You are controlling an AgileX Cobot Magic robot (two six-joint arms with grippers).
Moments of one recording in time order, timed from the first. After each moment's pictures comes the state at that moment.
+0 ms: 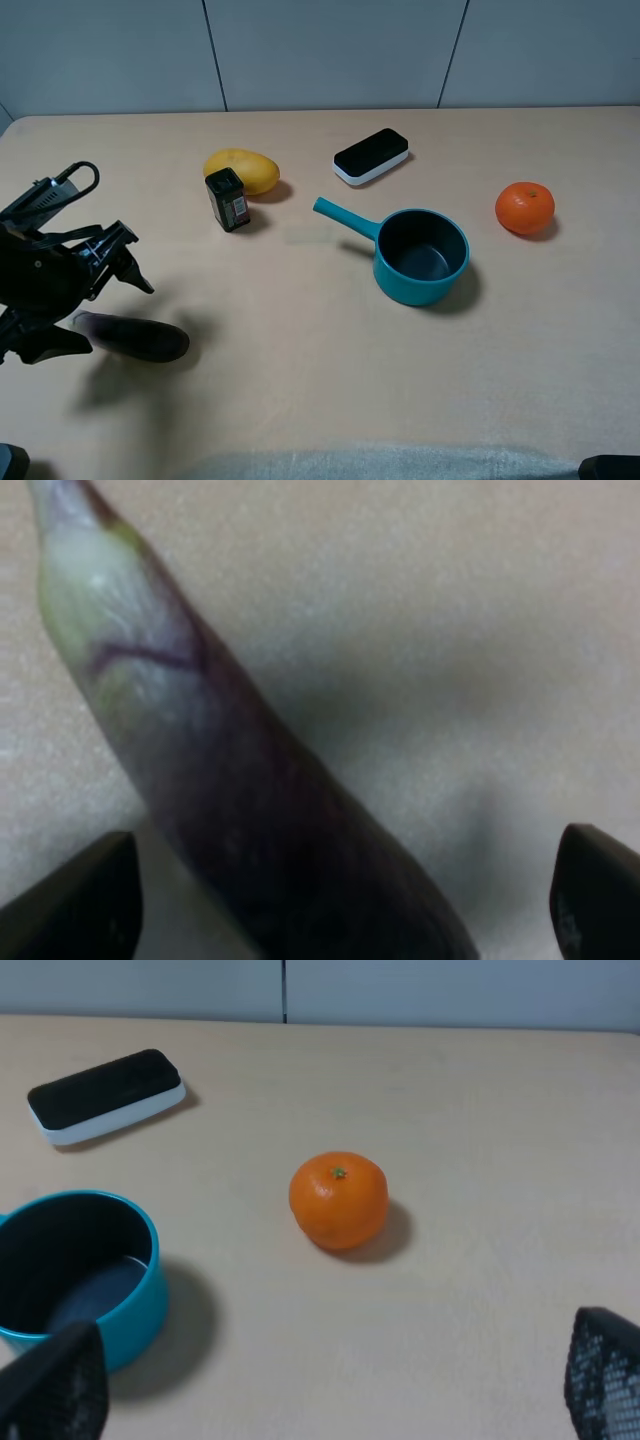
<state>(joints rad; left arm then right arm) -0.28 1.40 -0.34 -0.41 0.25 -0.70 0.00 -0.01 -0.49 0.10 1.02 -0.08</state>
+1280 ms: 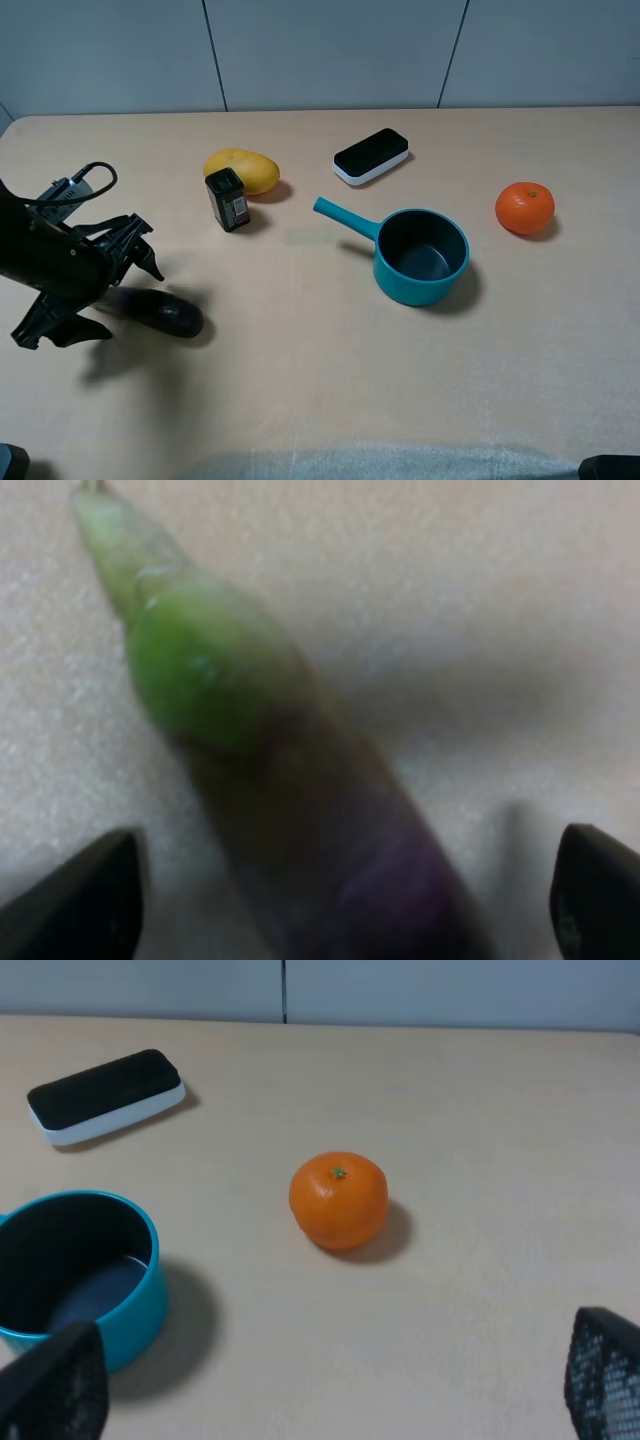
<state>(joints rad) -0.28 1.60 -0.40 -0.45 0.09 -0.73 0.00 -0.01 -0.49 0.10 1.02 -0.08</state>
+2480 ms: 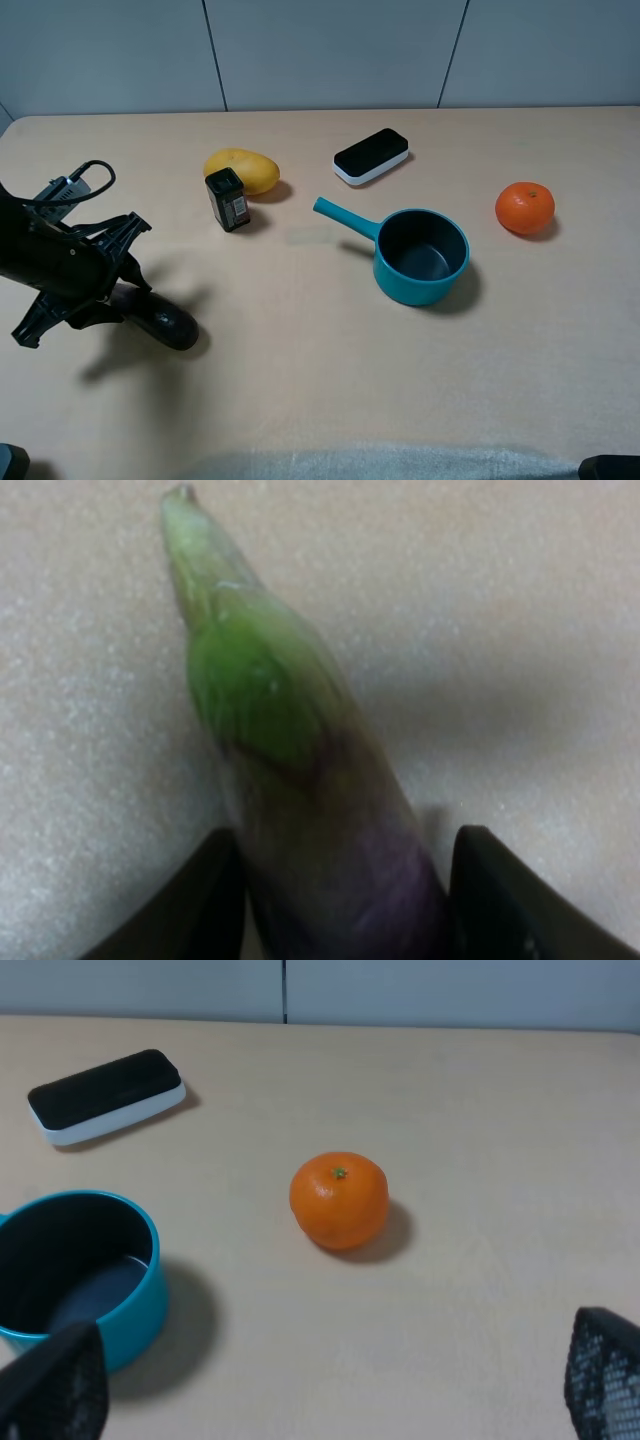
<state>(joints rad) -0.28 1.60 -0.39 -0.45 0.07 -0.74 0.00 -0.01 -0.49 0.10 1.02 -0.08</state>
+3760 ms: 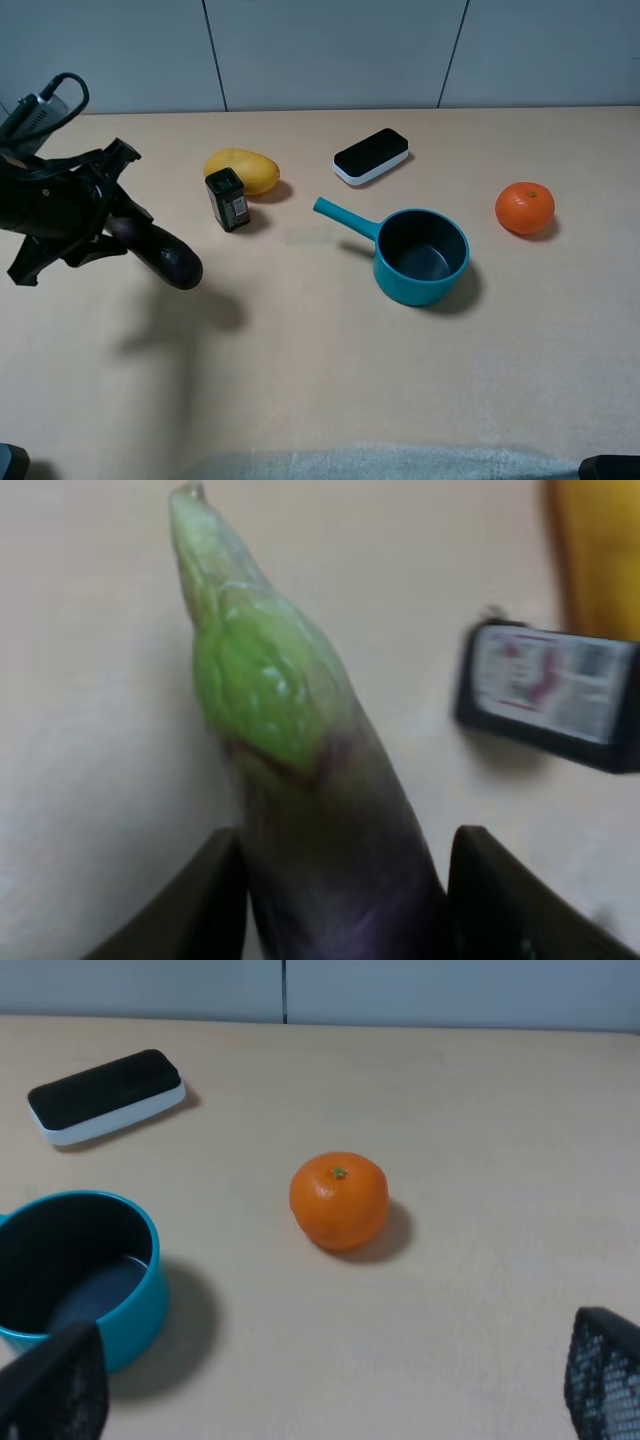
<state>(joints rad) -0.28 1.36 -0.48 -0.44 0.11 -0.65 0.00 -0.01 -0.49 0.10 1.02 -0.08</state>
